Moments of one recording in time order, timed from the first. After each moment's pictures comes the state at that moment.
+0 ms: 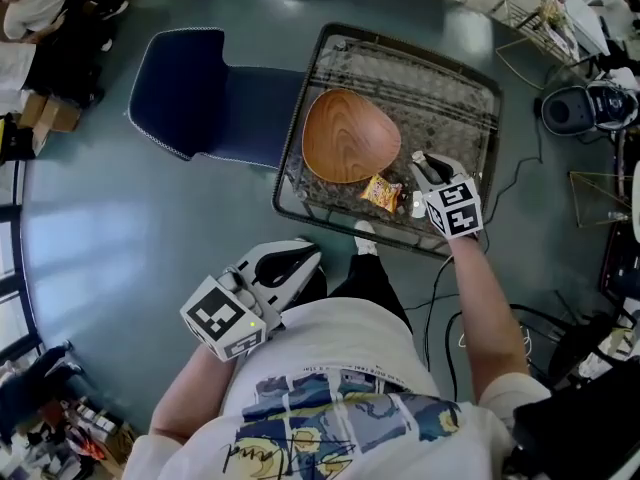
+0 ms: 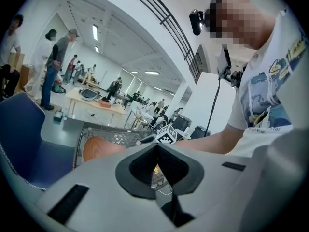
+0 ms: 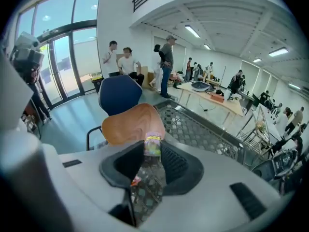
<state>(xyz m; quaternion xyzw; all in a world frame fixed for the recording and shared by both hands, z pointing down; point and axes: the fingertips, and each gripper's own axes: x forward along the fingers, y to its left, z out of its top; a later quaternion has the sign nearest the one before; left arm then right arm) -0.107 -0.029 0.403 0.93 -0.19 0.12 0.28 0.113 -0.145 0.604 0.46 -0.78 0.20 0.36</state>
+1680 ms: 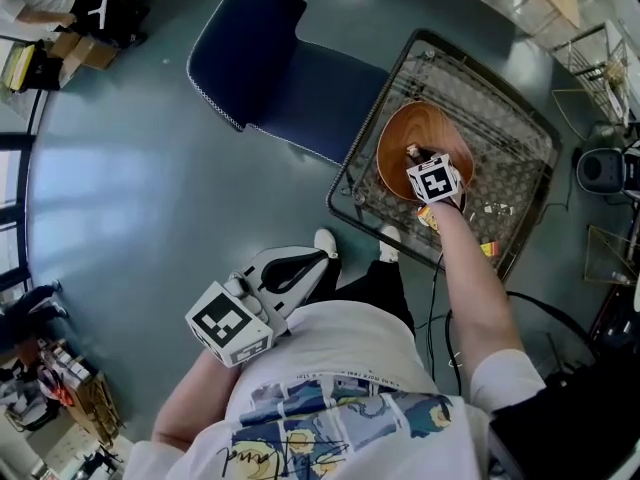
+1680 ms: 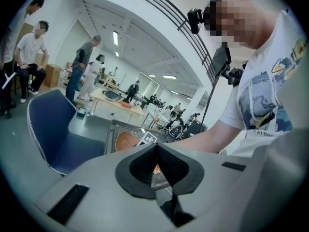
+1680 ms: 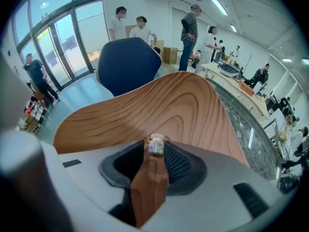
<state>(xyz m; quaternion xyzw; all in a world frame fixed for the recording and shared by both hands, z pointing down) -0.226 -0.059 0.429 0.90 -0.29 0.11 0.31 -0.042 -0.236 0.757 0.35 -0.77 0.24 0.48</state>
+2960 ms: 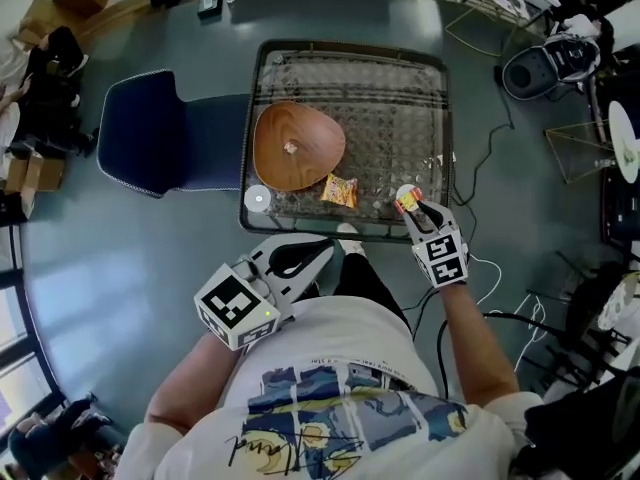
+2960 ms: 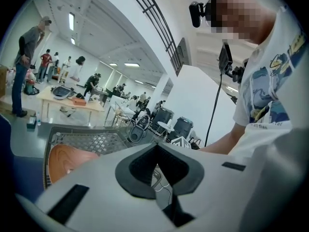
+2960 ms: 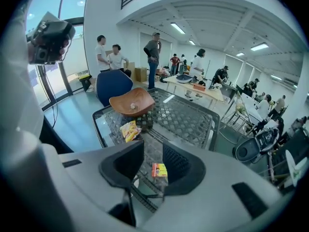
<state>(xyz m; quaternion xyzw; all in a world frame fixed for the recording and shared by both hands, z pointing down) -0.003 -0.011 0.390 0.96 -0.07 0.13 0.24 0.182 0.002 0.601 0.53 -0.73 0.22 0.37</state>
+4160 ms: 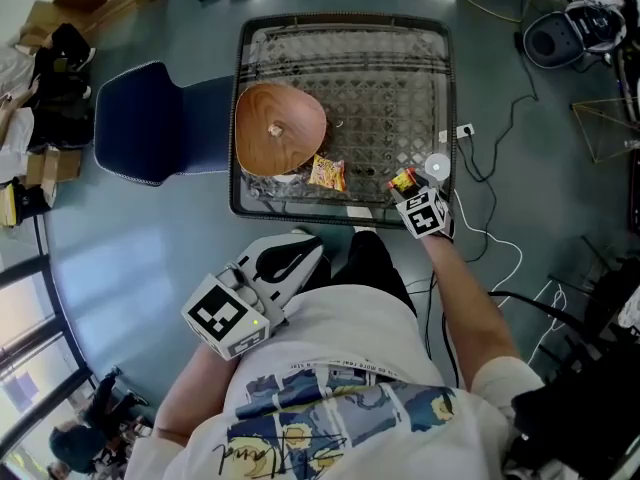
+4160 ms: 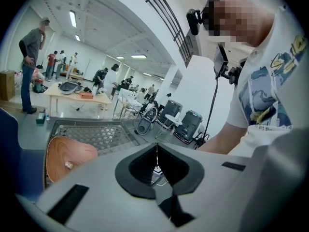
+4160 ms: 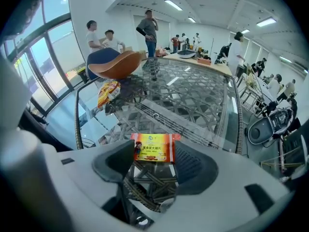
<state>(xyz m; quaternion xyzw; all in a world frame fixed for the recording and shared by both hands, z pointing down) 0.062 0.013 0.416 0.94 -0.11 0.20 0.25 0.234 0.009 0.778 0.47 -0.71 0.32 0.41</state>
